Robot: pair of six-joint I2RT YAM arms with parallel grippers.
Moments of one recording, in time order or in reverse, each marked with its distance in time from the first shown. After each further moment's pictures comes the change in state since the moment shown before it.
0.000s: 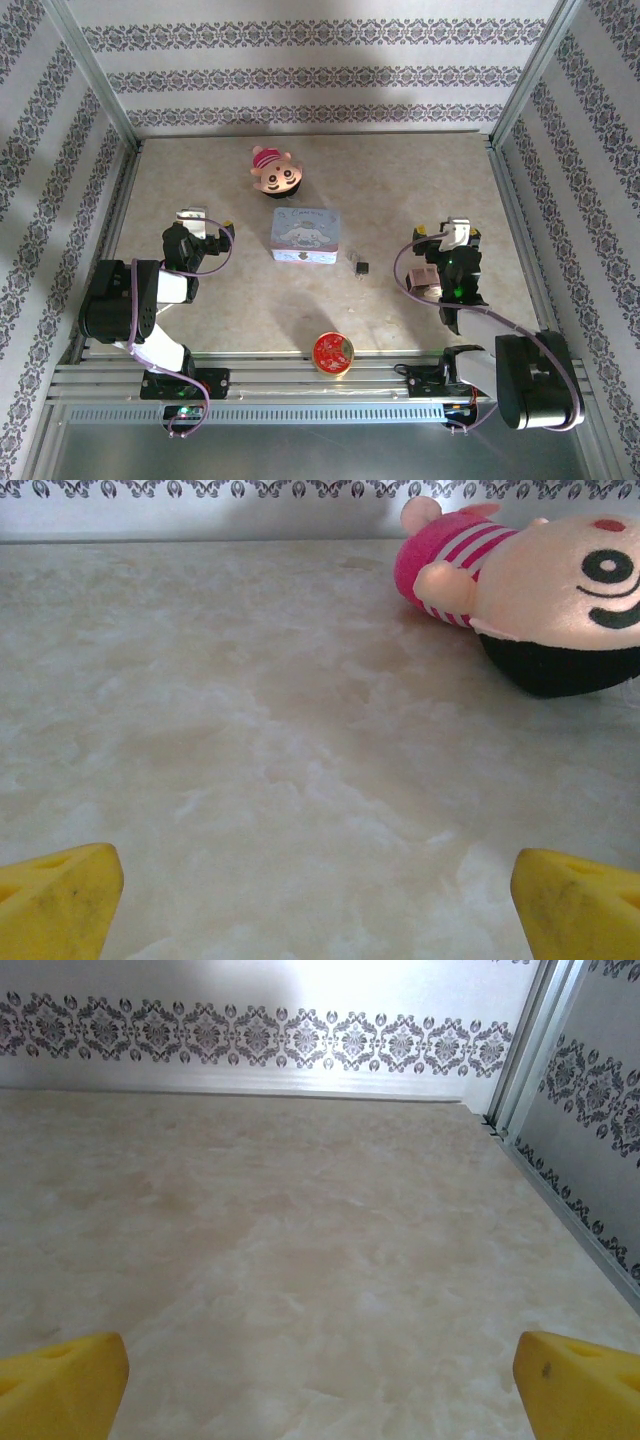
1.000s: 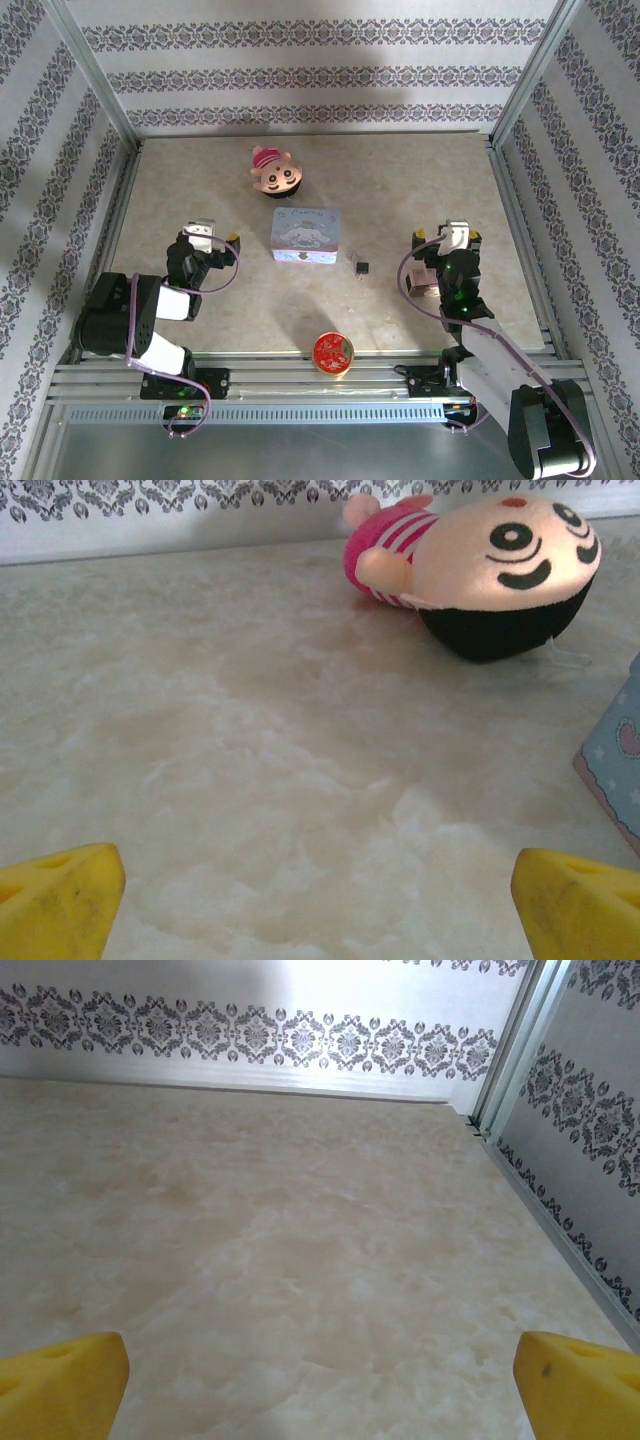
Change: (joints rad) left arm -0.058 -0.074 -0.142 0.113 -0.018 0.042; right arm 0.088 -0.282 0.022 -0.333 0.113 -0.011
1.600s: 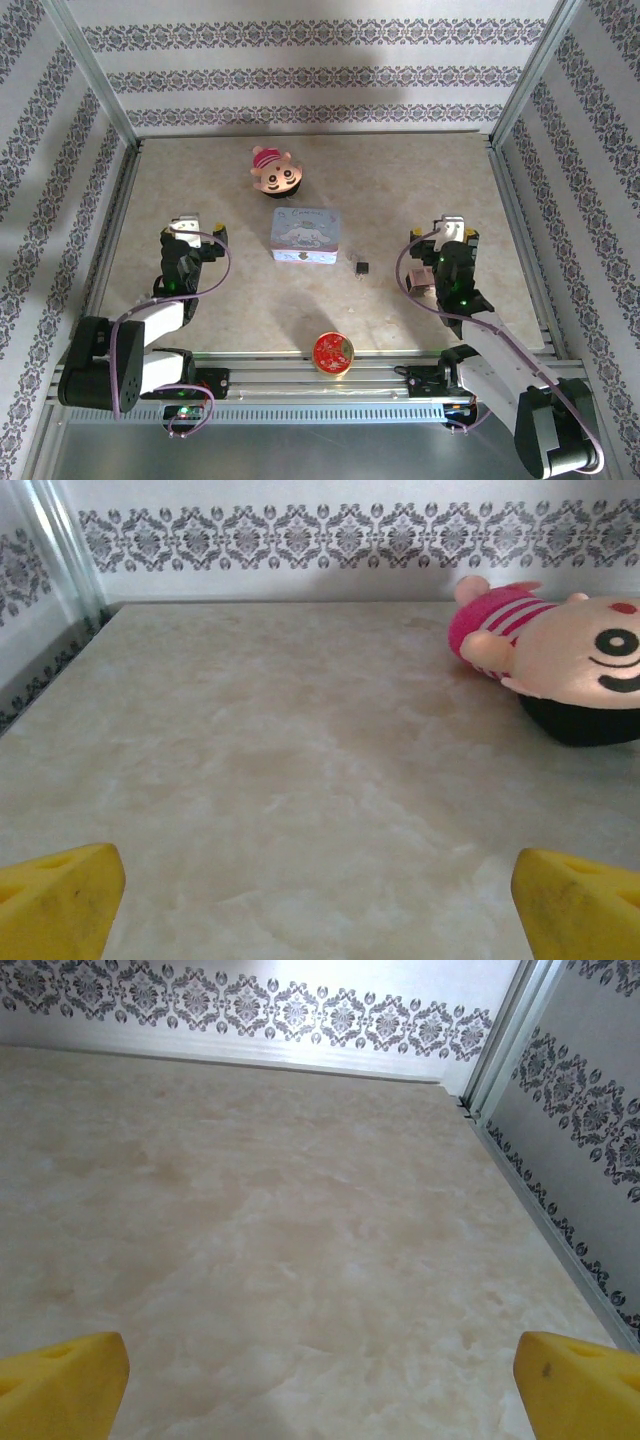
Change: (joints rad) left arm -0.039 -0.288 0.014 -0.249 -0.242 -0.046; right arm 0.063 0.009 0.080 -0.145 0.092 0.003
